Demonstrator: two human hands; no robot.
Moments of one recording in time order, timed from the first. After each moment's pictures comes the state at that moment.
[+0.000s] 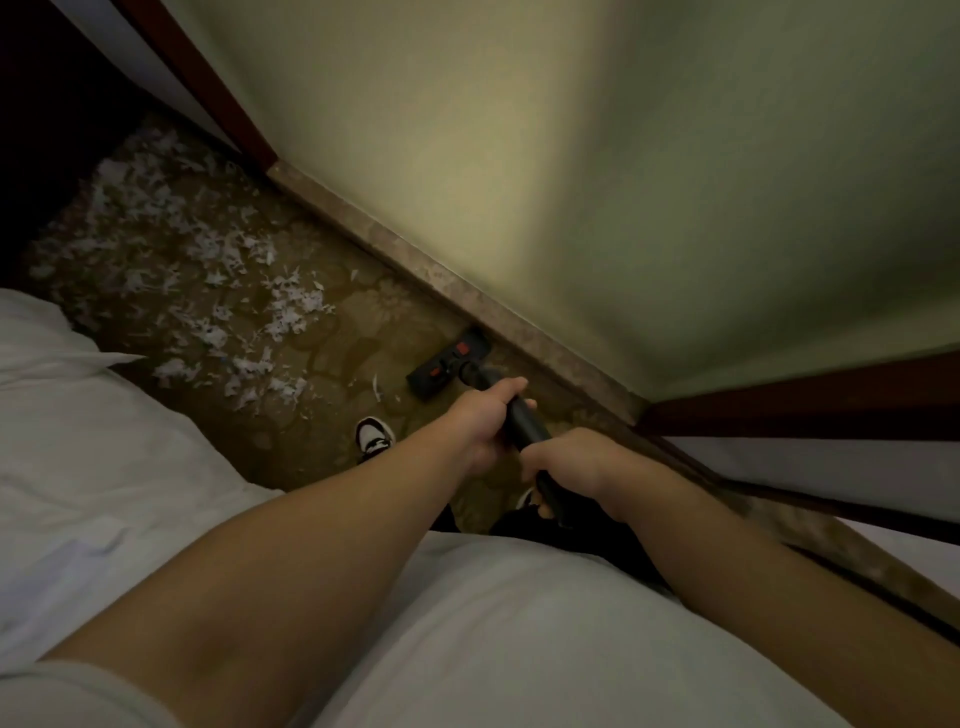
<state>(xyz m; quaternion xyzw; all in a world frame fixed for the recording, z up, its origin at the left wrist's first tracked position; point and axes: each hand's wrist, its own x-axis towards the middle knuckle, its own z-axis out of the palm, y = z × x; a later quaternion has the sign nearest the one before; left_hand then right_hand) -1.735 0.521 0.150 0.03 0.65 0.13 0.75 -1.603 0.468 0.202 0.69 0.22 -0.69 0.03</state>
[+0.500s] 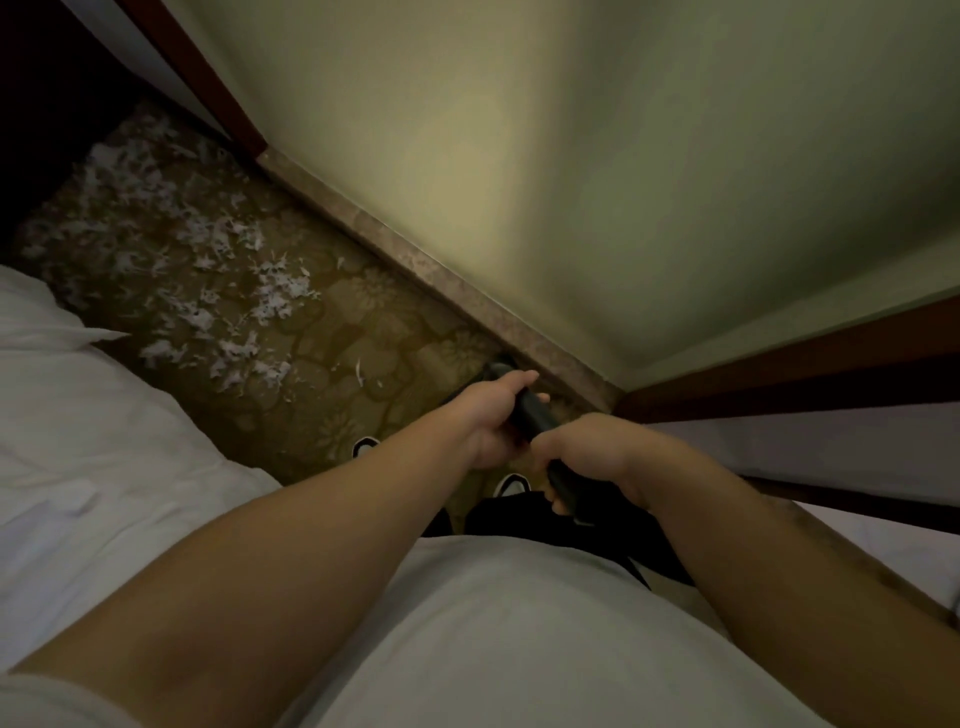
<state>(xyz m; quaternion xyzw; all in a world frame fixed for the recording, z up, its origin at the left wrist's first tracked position) -1.677 0.481 0.180 -0.01 0.61 0.10 0.79 -1.538 0.438 0.236 0.67 0.23 -0.70 0.08</state>
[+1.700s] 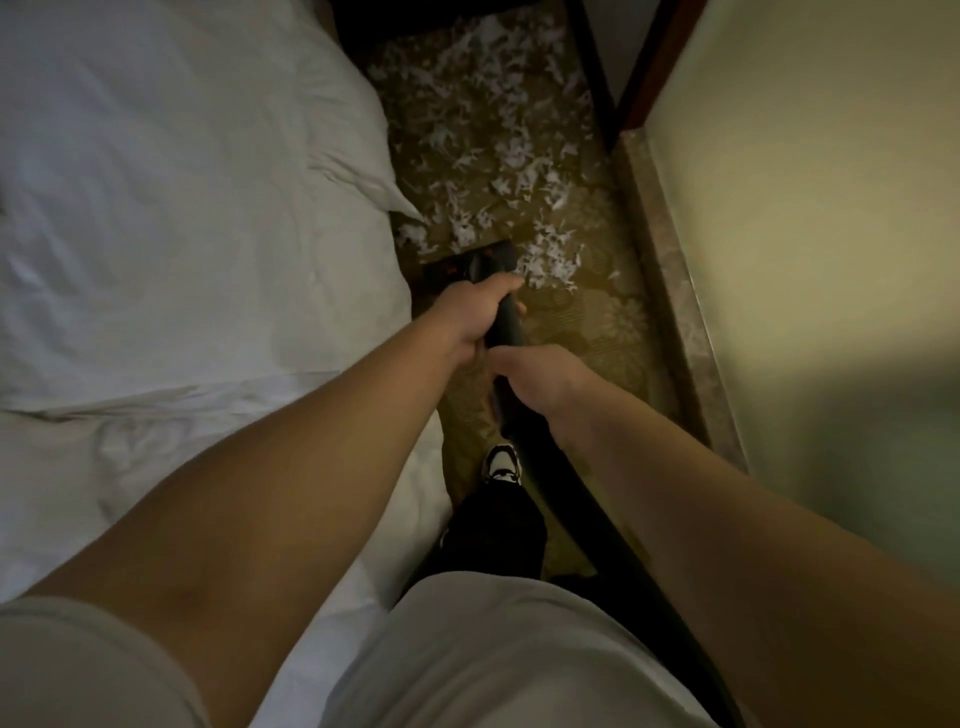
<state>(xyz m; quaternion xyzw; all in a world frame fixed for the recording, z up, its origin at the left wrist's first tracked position) -2.205 0.543 0.157 -0.03 0.69 0.43 0.58 -2.083 0.553 0.217 0.55 0.41 -0.71 0.15</state>
